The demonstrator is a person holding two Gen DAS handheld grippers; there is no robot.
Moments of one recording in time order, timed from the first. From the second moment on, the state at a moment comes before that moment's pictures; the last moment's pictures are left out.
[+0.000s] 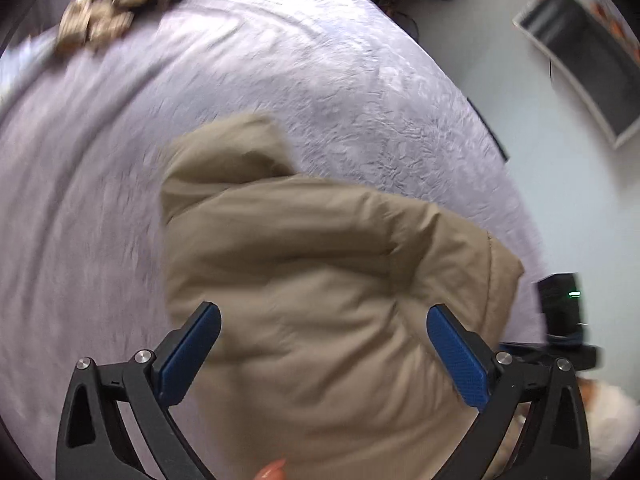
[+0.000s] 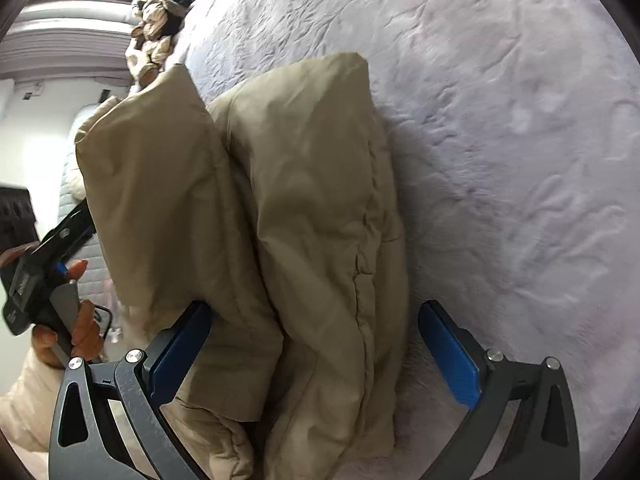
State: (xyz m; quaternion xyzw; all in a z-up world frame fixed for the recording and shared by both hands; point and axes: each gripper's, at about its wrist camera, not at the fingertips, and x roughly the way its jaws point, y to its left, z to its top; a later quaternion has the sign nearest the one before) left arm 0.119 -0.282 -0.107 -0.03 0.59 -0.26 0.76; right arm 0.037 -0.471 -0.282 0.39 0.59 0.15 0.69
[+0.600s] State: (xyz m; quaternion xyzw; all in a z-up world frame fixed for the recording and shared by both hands) left arm 0.113 -0.212 -0.237 -0.28 0.69 -0.30 0.59; right arm 0.072 -0.458 -0.315 0.46 0.57 0.26 0.63
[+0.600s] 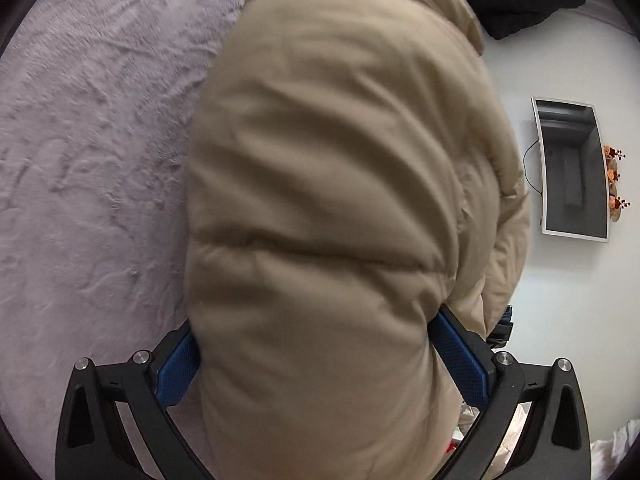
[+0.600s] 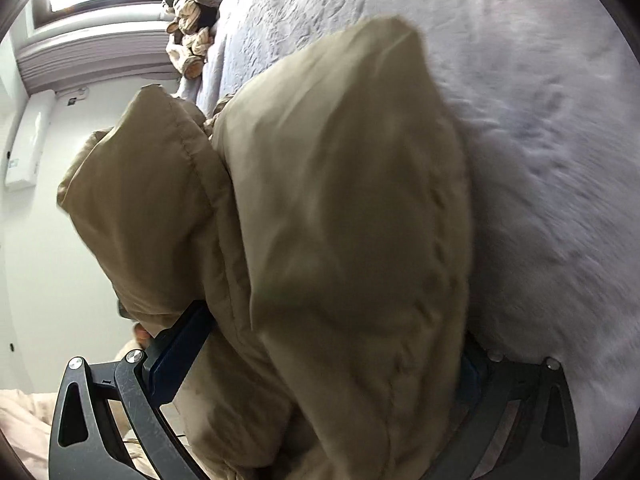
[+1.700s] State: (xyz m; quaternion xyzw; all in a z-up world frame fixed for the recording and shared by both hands) left arm 0.197 -0.028 -0.128 -0.25 0.60 -0.36 0.67; right arm 0.122 -0.289 -0.217 0.47 0.49 0.26 0.69
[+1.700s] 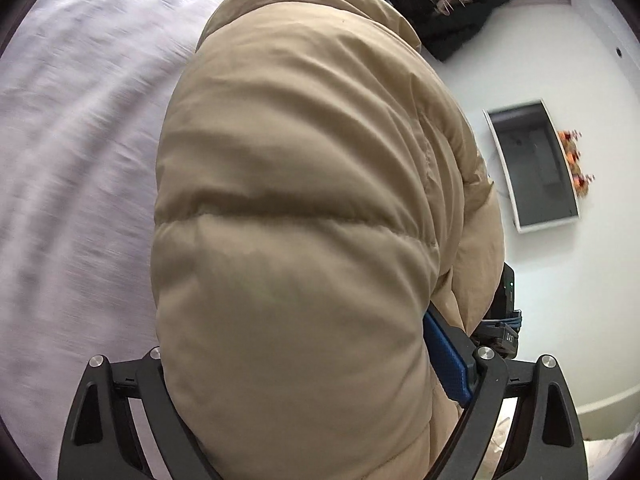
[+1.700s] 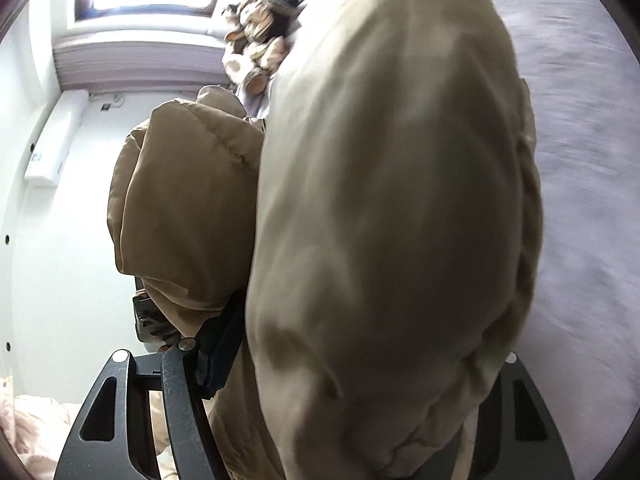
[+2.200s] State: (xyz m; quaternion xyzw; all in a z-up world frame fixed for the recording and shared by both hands) left arm 0.244 0.076 -0.203 -0.27 0.61 -0.25 0.70; right arm 0.199 -0.184 -0.281 0.43 0.55 0.25 0.67
